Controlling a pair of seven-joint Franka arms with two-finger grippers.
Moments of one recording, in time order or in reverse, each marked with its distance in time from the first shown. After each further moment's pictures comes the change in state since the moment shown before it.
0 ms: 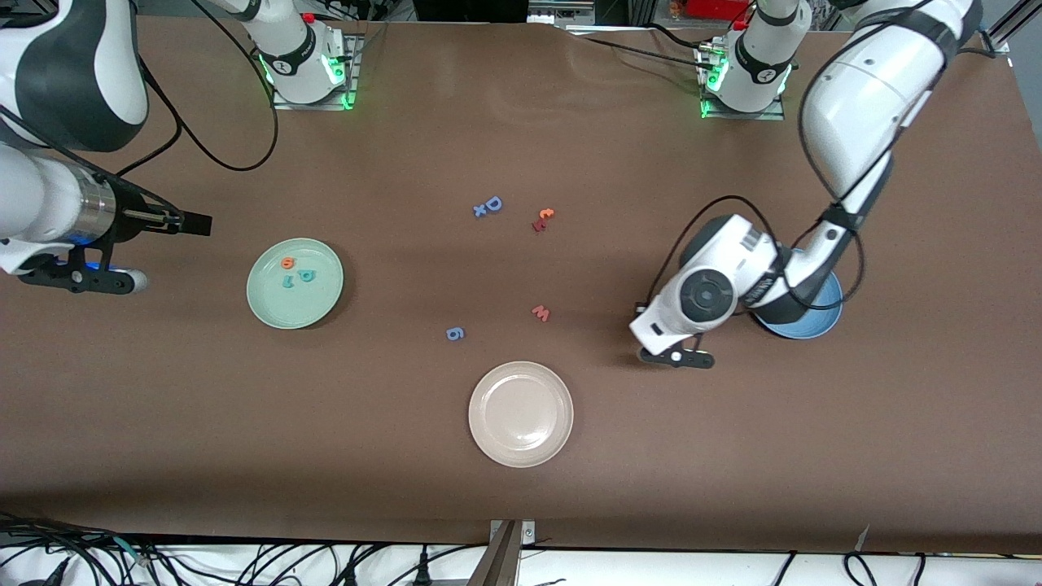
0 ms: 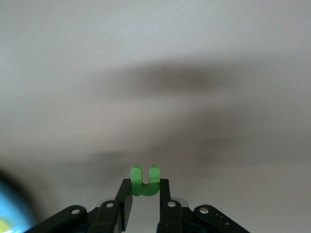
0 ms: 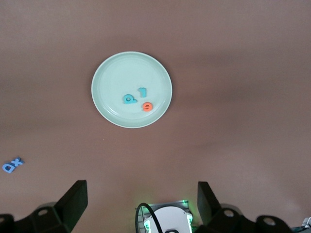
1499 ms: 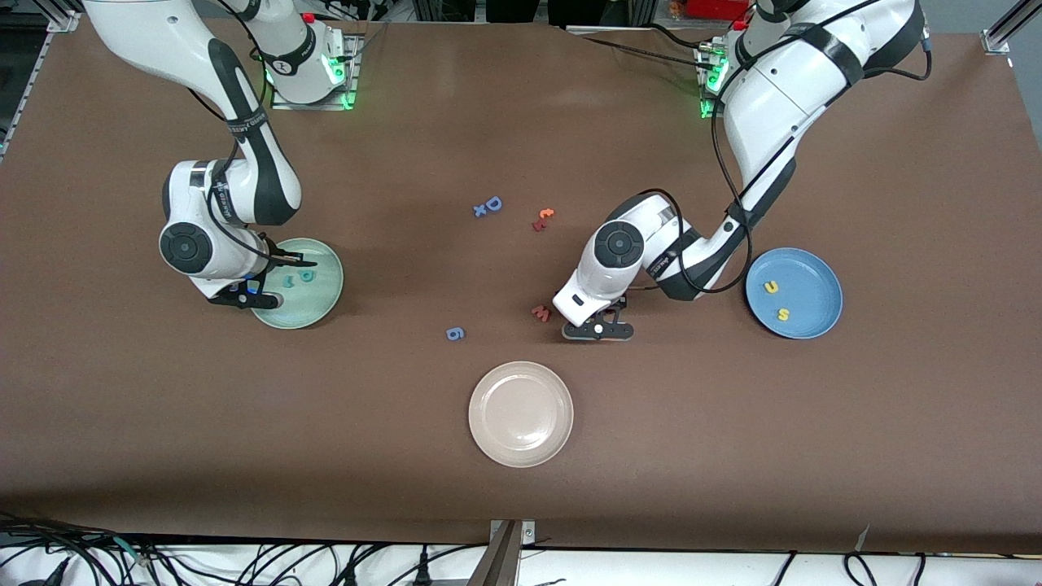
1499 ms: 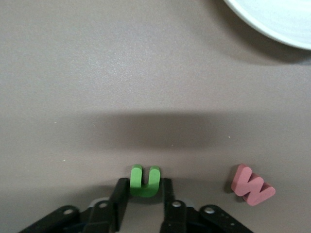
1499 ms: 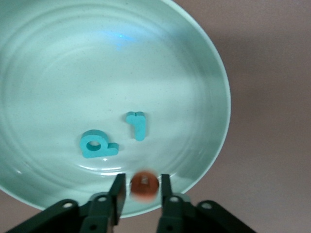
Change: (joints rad) left arm -0.295 0.068 0.101 -0.062 0.001 0.480 -0.428; right arm 0.000 0.094 0.071 -0.767 -0.001 0.845 0.010
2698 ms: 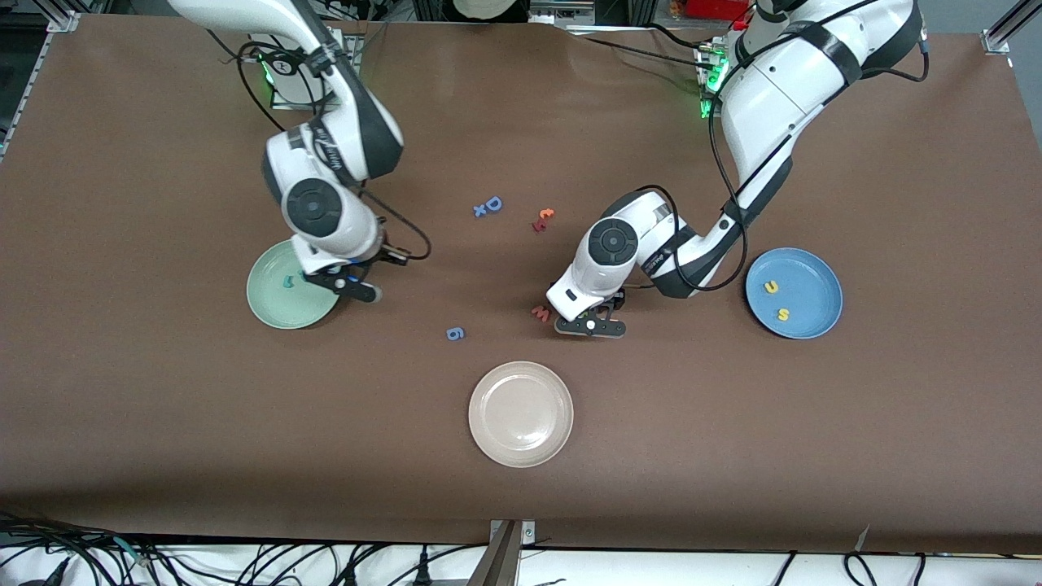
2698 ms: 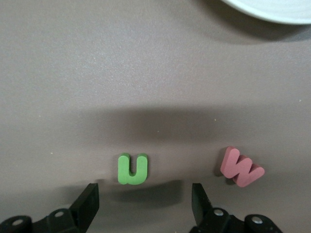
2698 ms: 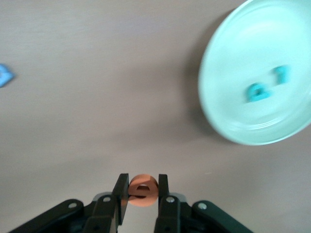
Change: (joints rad) left arm 0.001 0.003 -0.021 0.003 -0.002 -0.027 0.057; right arm 0.049 -0.042 0.268 0.233 -0.005 -0.174 0.521
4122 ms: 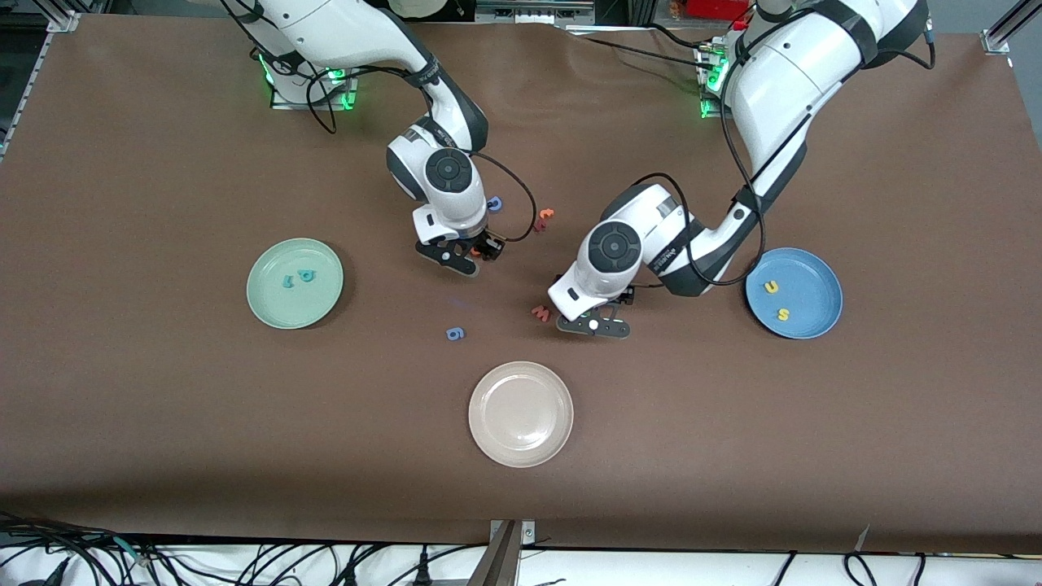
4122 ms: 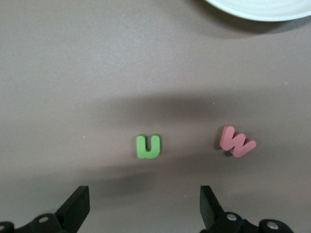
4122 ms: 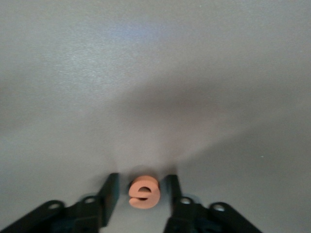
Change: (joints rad) left arm -0.002 -0.043 -0.020 0.063 -0.046 -0.175 0.093; right arm 0.221 0.234 0.129 -0.048 -0.101 0.514 0.551
